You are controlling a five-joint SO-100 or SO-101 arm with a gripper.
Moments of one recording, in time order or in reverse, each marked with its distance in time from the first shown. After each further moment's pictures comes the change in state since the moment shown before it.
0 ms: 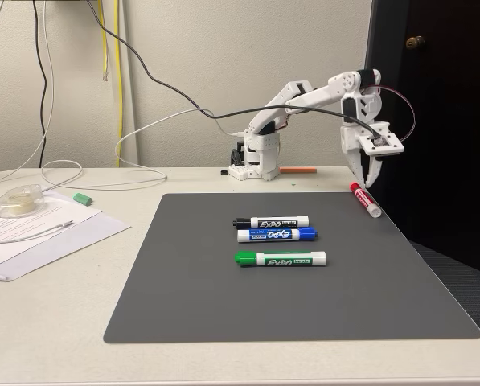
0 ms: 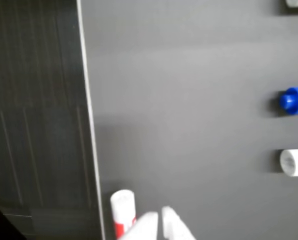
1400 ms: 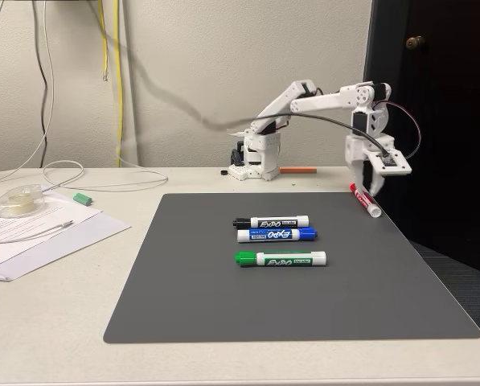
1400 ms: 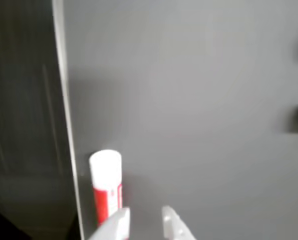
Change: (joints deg) arm -4.7 5.2 15.6 1.2 -1.0
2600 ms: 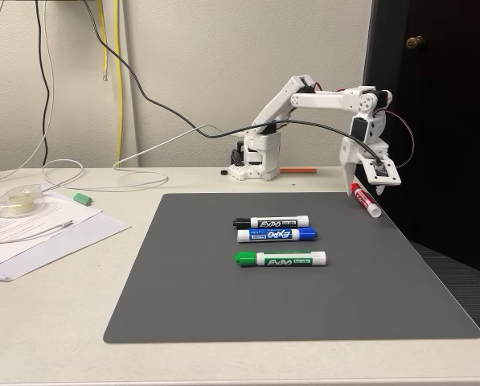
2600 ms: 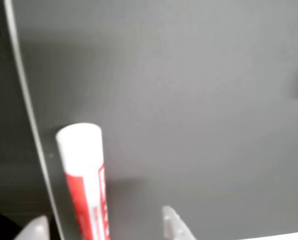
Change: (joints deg) arm -2.6 0.8 8.8 -0.5 2.1
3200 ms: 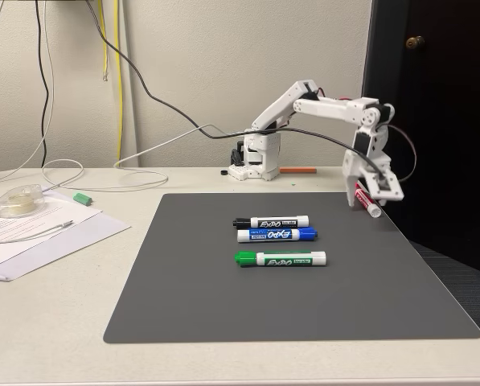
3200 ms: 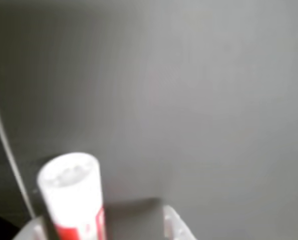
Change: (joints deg) arm -0.2 -5.2 0.1 -5.4 0.2
